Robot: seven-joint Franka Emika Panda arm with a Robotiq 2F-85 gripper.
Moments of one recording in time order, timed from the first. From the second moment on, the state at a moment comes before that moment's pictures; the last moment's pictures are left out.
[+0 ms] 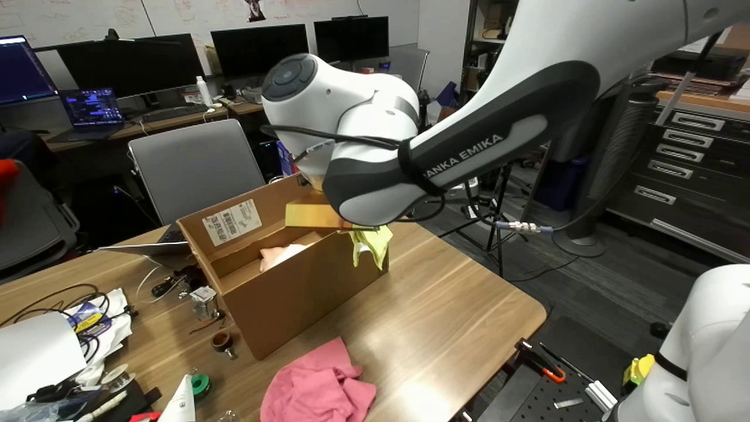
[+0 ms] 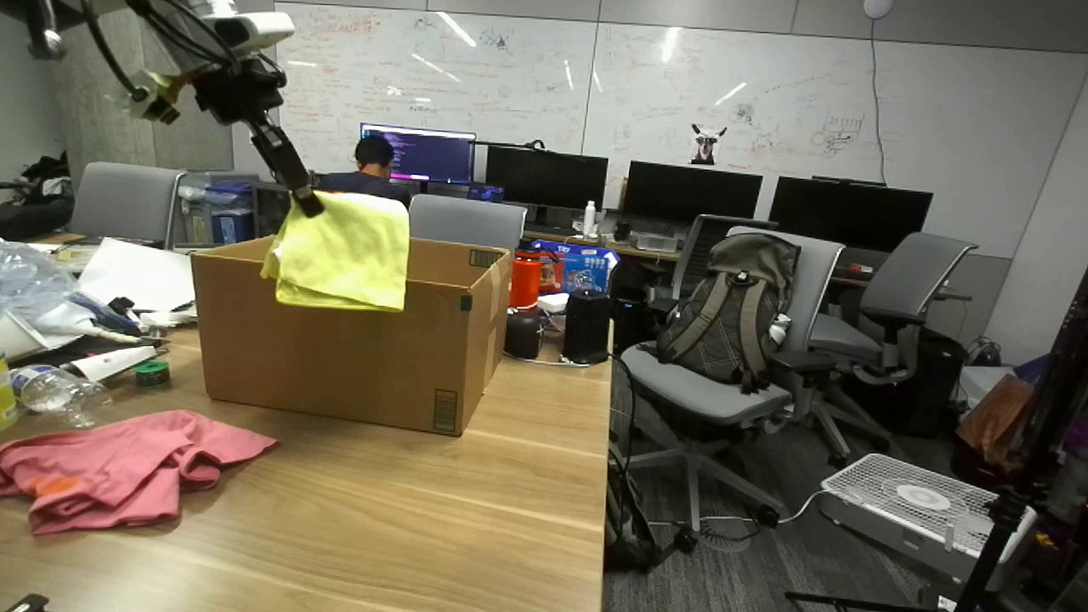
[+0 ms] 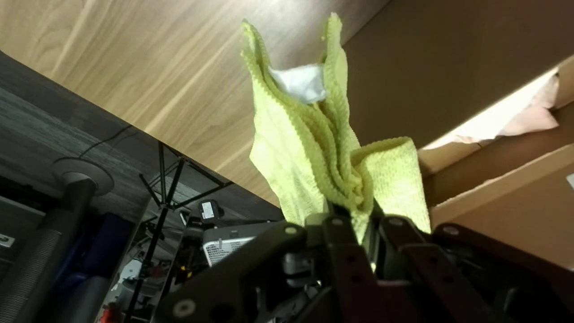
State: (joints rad) arm 0.25 -0.06 0.16 -2.17 -0.62 2.18 1.55
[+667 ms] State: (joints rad) arm 0.25 -0.02 0.22 -1.96 -0.62 2.12 1.43
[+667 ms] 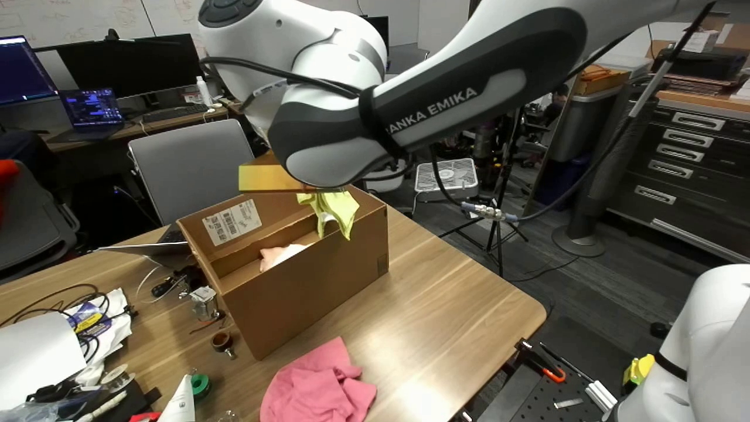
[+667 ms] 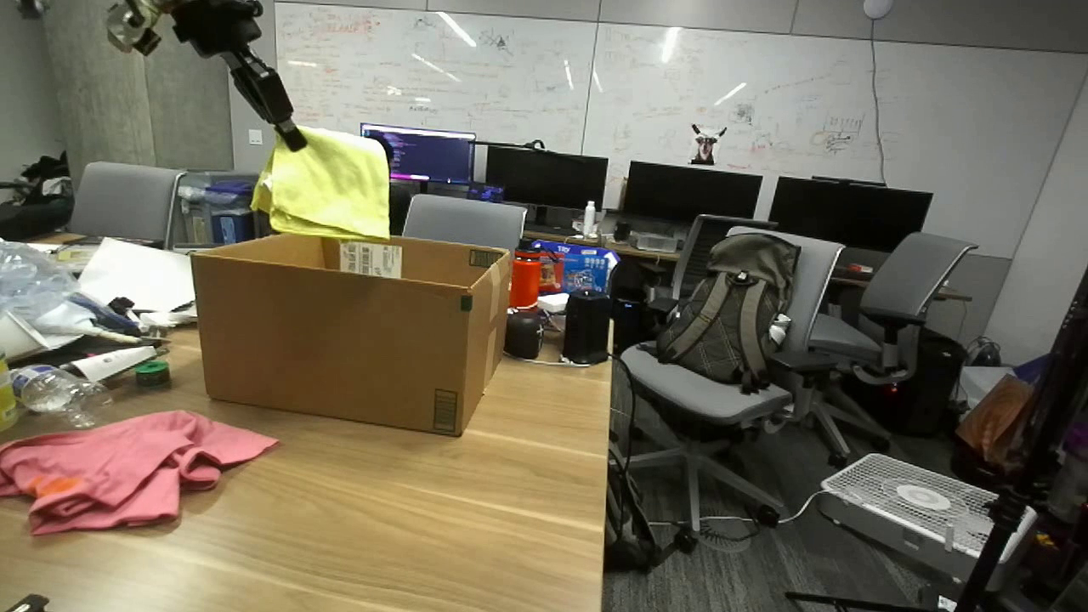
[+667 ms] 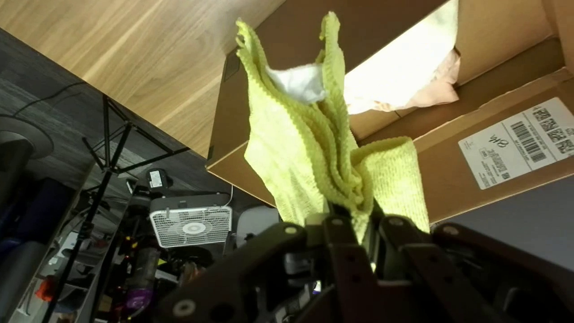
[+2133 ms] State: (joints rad) arm 0.40 0.63 0.09 -1.14 -0.65 1.82 1.12
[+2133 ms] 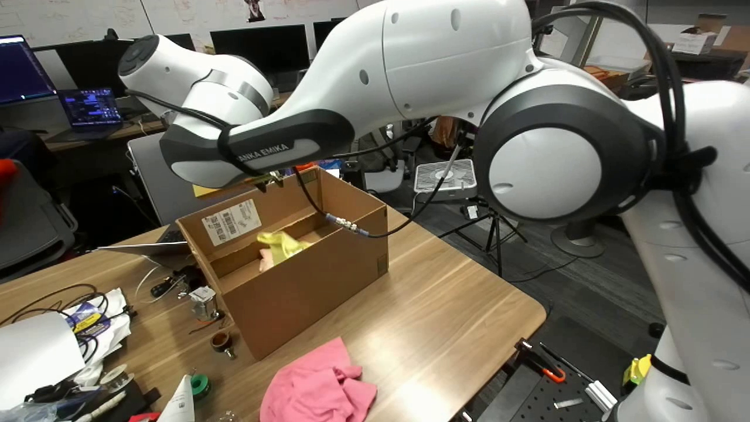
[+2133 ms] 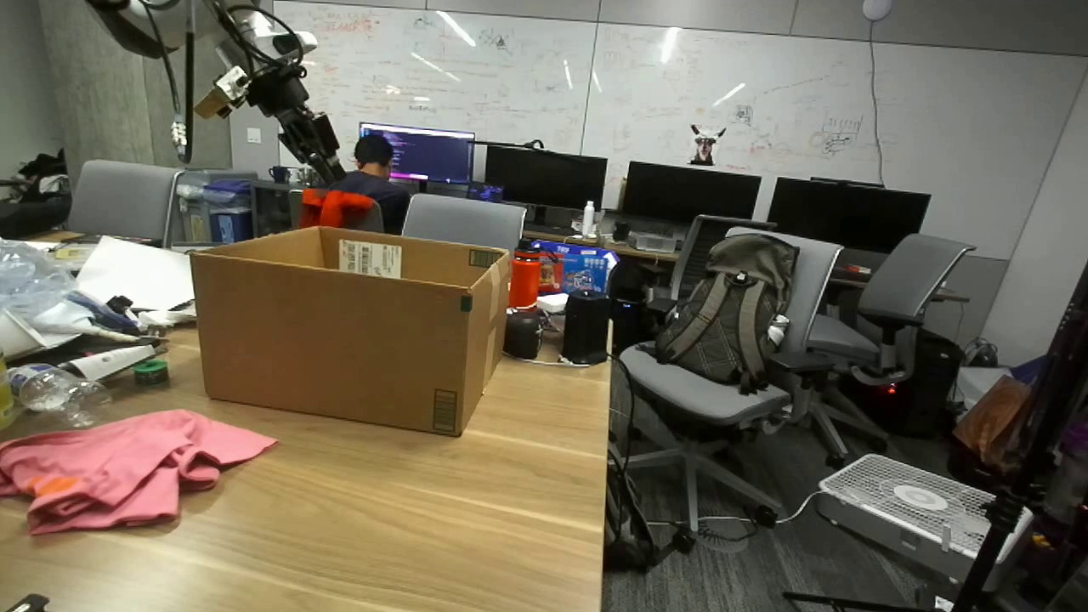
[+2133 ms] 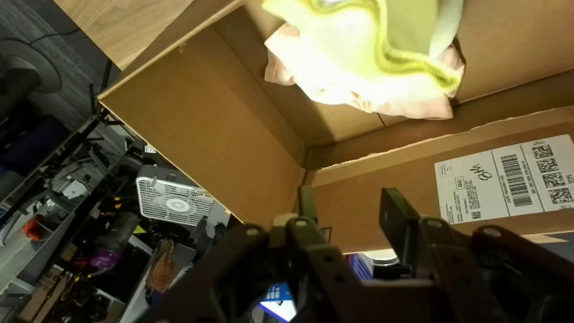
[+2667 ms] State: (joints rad) arm 0.41 0.64 0.10 -1.14 -0.65 1.79 1.08
